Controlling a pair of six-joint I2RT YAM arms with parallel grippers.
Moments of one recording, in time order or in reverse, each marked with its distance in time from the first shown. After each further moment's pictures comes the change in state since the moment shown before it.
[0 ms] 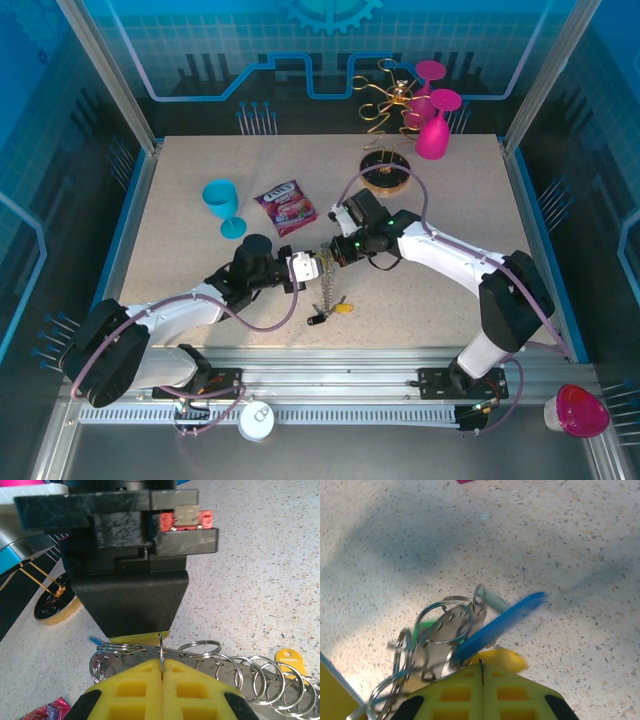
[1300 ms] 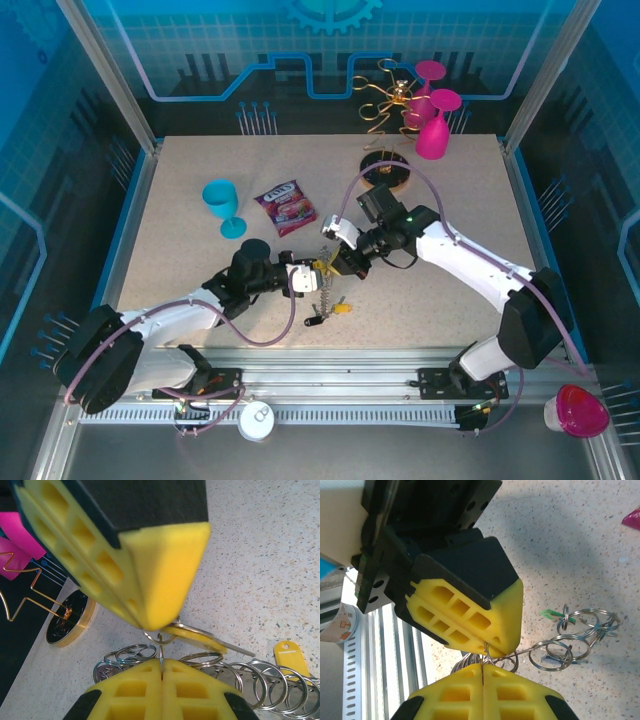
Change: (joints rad) left arm -0.021 -0.044 -0.032 0.007 0.014 0.146; right arm -0.035 -0.112 0.024 -0.177 -0.401 -0.649
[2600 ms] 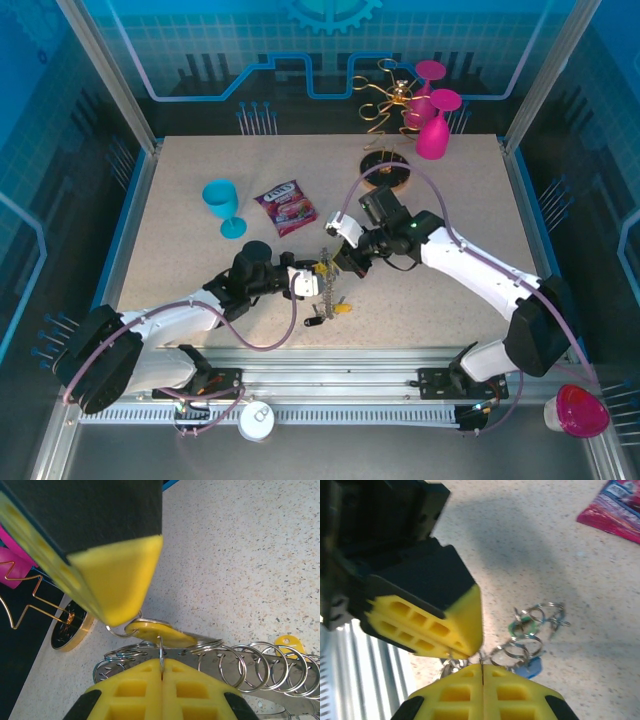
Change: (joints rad) left arm -0.019 -0.003 -0.006 0.000 -0.019 0.056; right arm 0.020 -0.068 -0.059 0.092 0.163 0.093
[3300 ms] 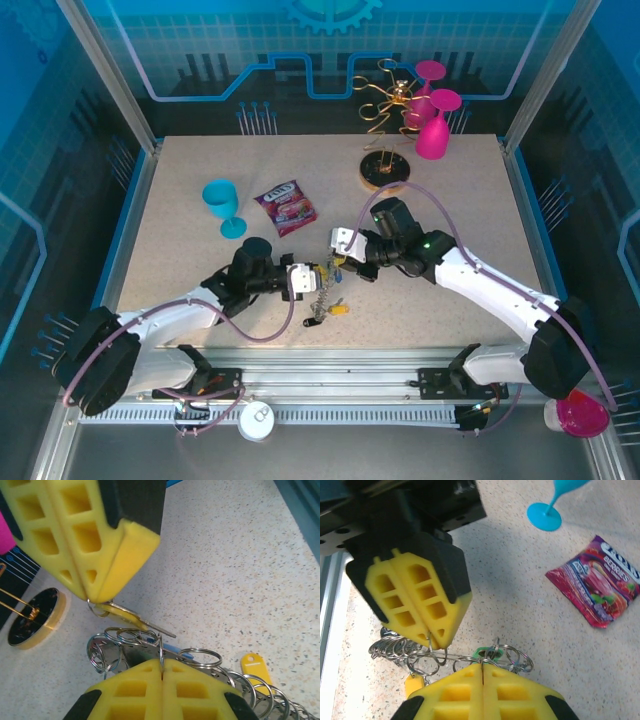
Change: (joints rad) left arm 0.030 -0.007 0.037 -0.113 0.117 -0.139; right arm 0.011 -0.136 -0.156 0.186 0.021 -0.409
